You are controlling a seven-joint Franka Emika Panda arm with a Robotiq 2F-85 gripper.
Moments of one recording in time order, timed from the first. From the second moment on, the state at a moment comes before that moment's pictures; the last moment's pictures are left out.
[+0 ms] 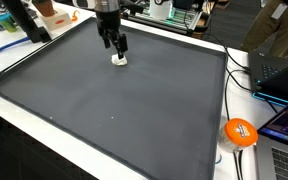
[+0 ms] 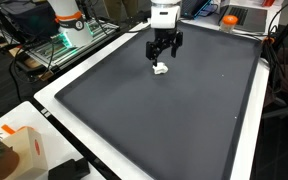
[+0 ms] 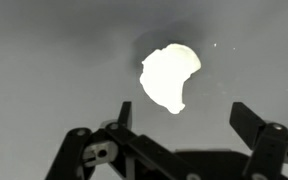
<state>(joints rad) 0.07 0.29 -0.04 -2.21 -0.02 2.57 0.41</state>
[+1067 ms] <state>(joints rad) 0.21 0.24 -0.19 -2.51 -0.17 3.20 0.58</state>
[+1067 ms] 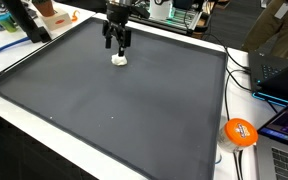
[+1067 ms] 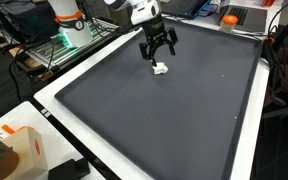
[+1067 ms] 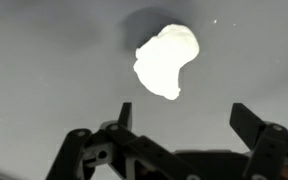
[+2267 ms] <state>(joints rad) 0.81 0.27 -0.68 -2.63 -0.08 3.41 0.51</state>
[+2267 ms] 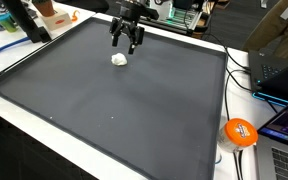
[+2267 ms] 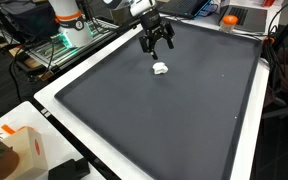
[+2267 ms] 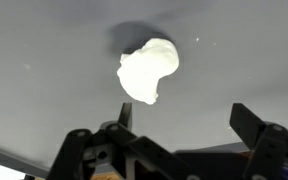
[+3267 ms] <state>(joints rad) 0.90 0.35 -0.74 -2.65 0.00 3.45 0.51</state>
